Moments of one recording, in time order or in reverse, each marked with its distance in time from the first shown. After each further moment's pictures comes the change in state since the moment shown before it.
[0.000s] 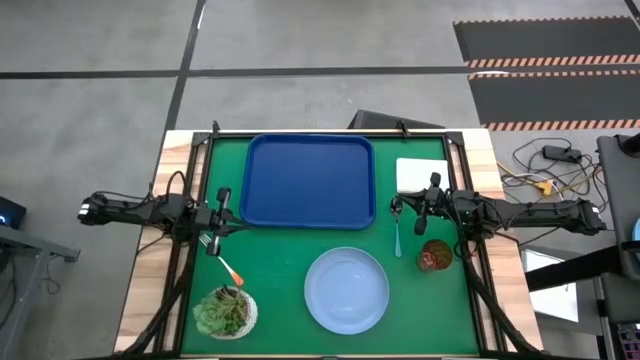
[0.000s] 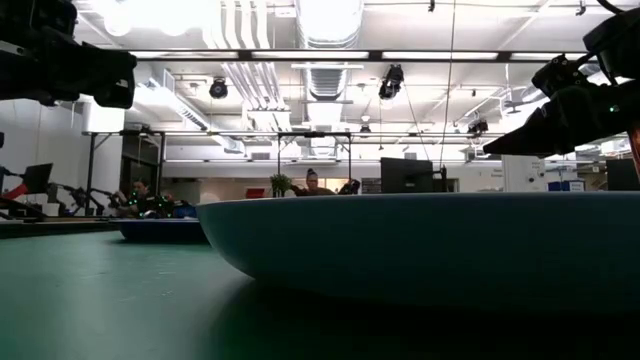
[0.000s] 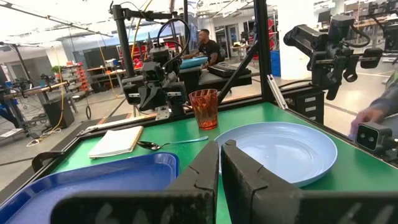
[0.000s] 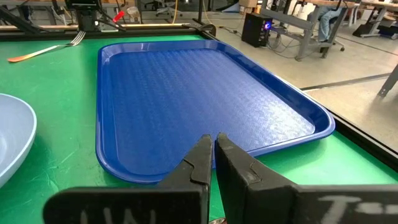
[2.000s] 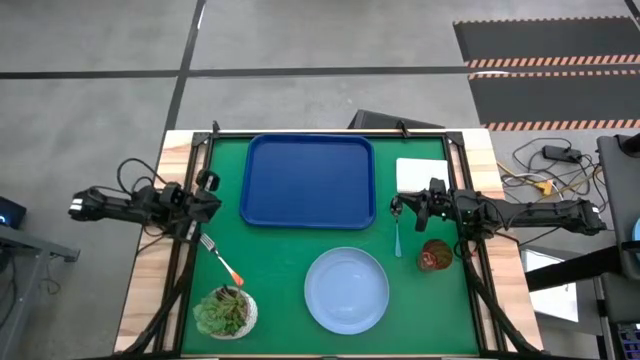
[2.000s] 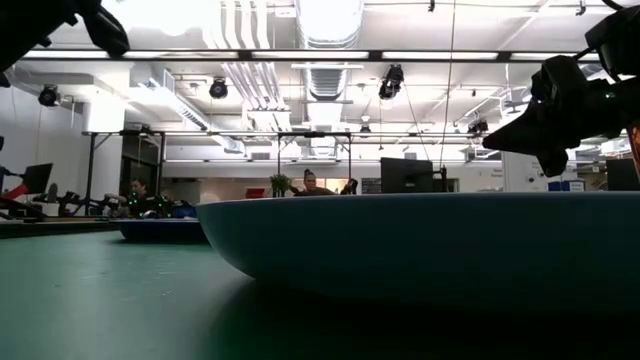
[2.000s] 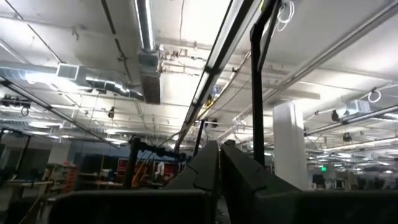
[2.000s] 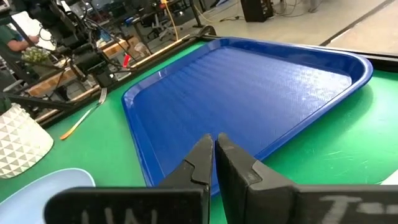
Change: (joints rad) left arm 0.000 0.166 0.000 0.790 -0.032 -0.249; right arm 0.000 -0.004 0.000 0.055 -0.018 0.445
